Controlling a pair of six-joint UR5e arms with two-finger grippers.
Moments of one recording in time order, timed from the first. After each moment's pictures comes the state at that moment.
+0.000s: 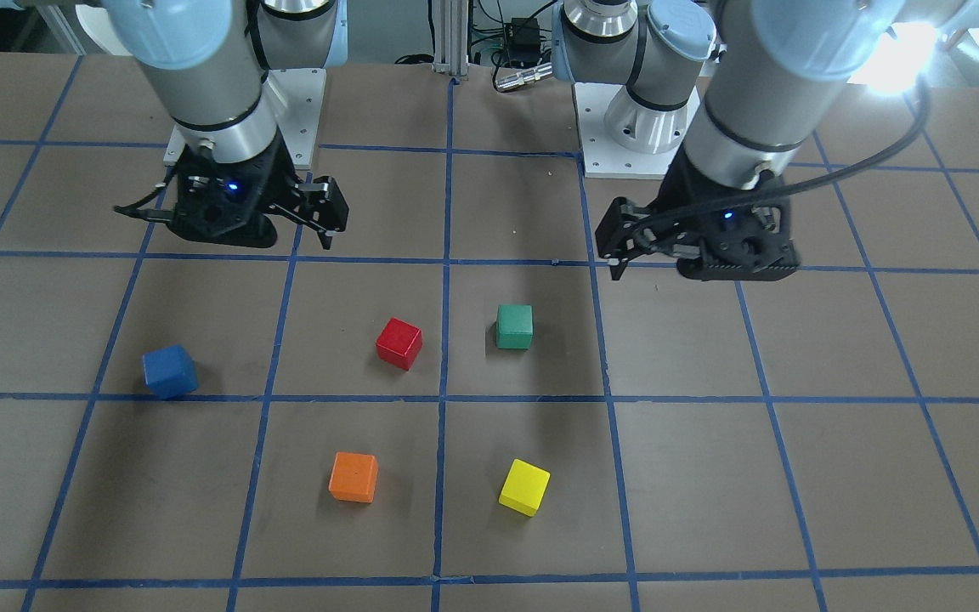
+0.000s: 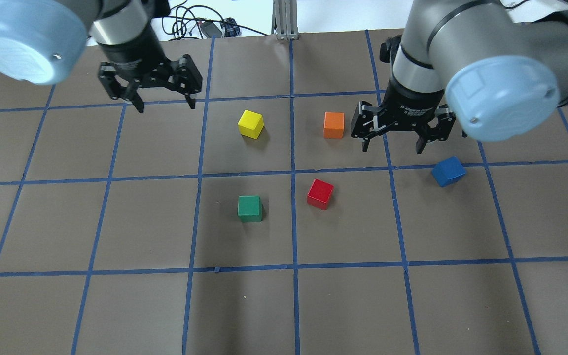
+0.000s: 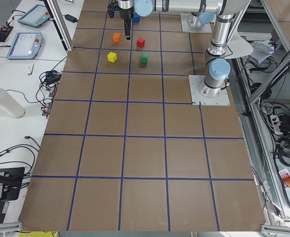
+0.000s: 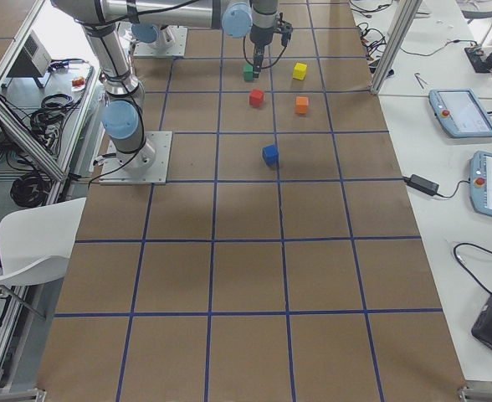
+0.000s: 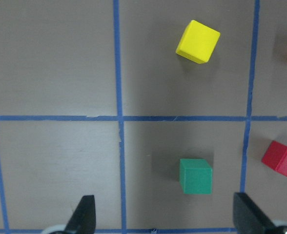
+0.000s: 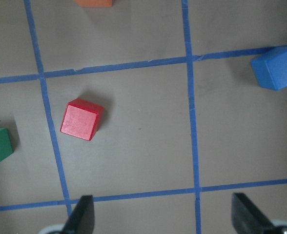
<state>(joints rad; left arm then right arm) -1.58 -1.69 -1.45 -1.59 1.55 -0.03 1.72 -1.52 1.72 -1.70 -1.55 0.24</state>
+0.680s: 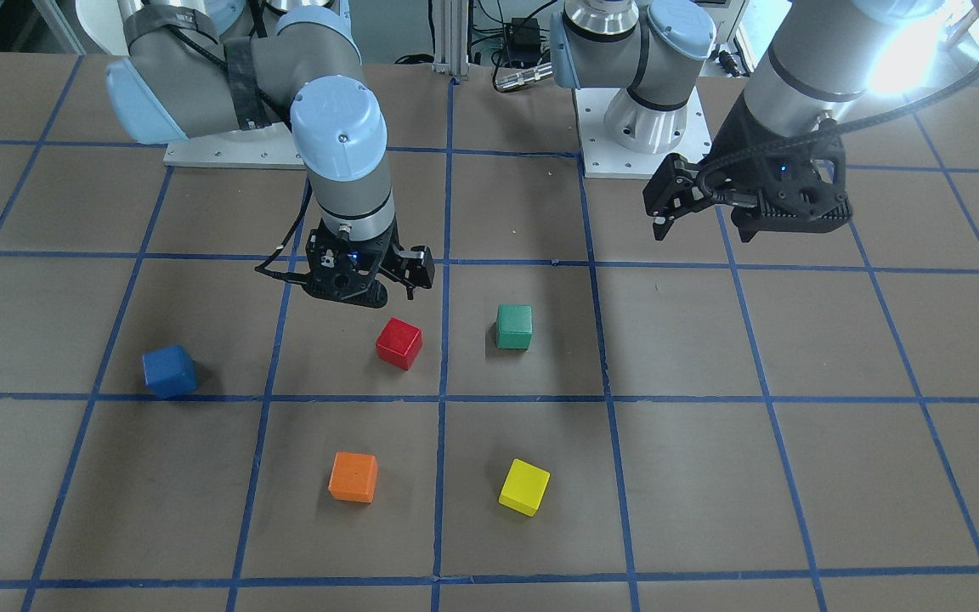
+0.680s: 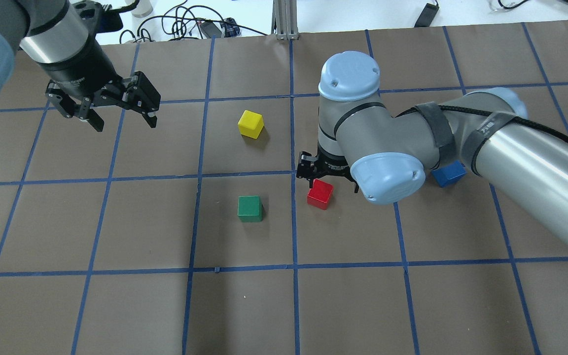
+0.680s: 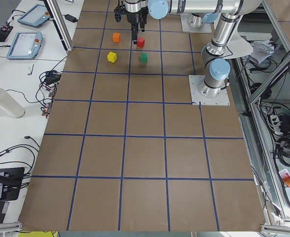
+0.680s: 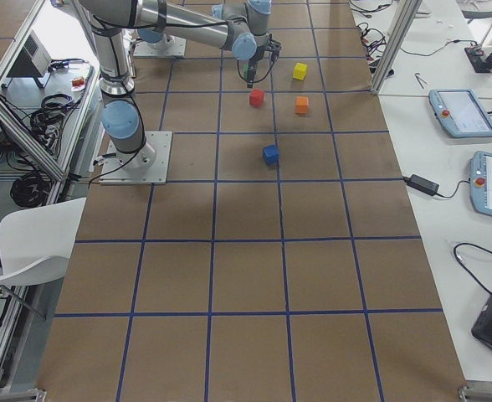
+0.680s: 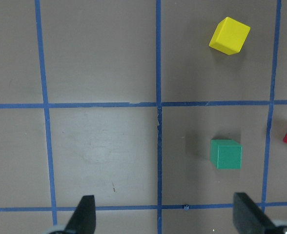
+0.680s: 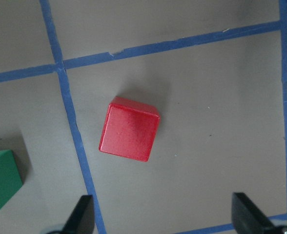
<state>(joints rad) -1.51 -1.59 -1.59 -1.58 1.55 0.05 1.88 -1.35 1.85 -1.99 -1.56 0.49</state>
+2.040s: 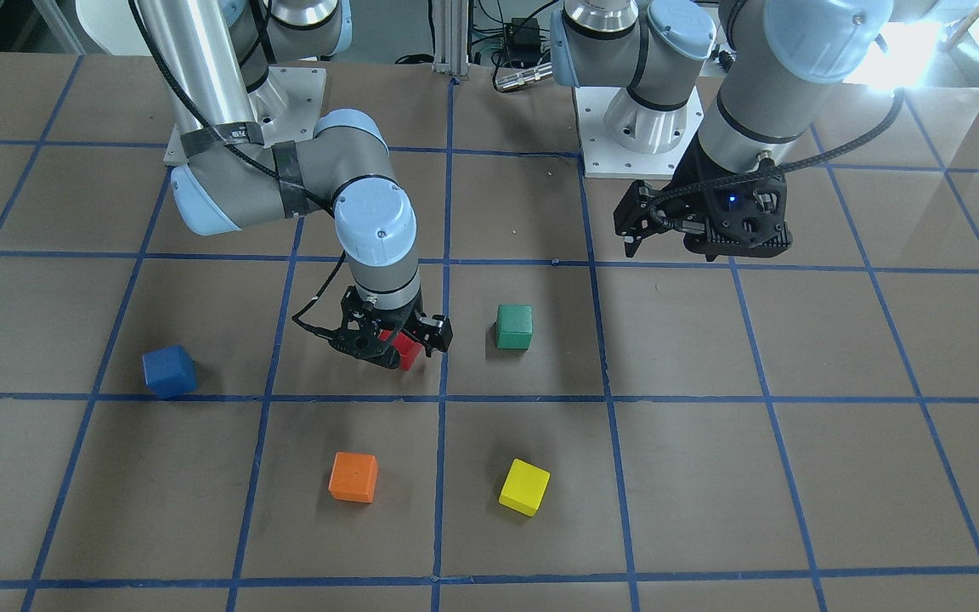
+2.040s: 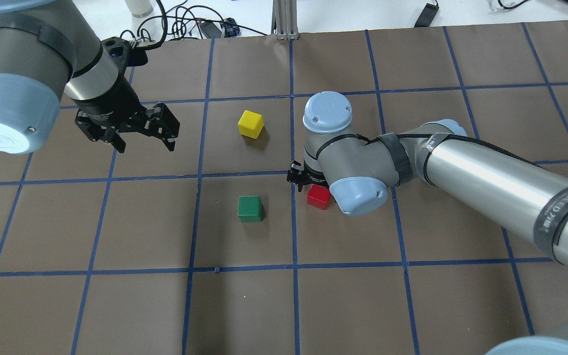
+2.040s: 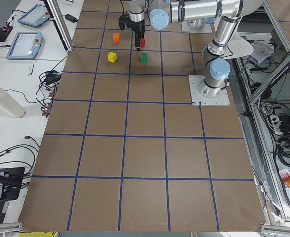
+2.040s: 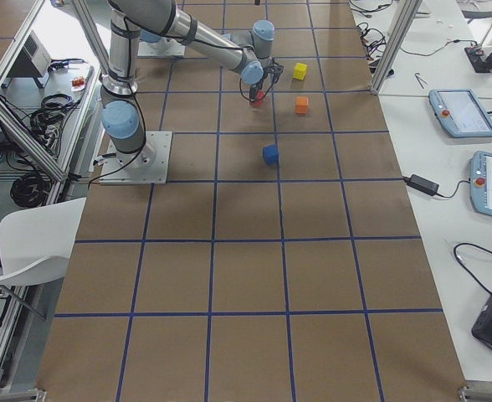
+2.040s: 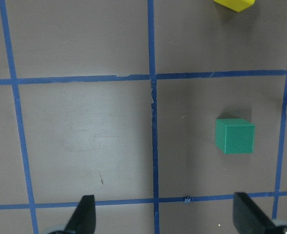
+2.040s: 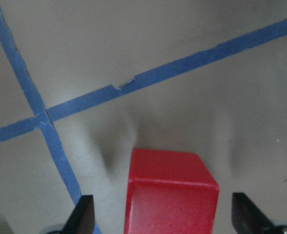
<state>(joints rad) -1.54 -1.57 -1.72 -1.44 1.55 0.06 1.90 -1.17 1.89 -2.26 -1.55 0.68</state>
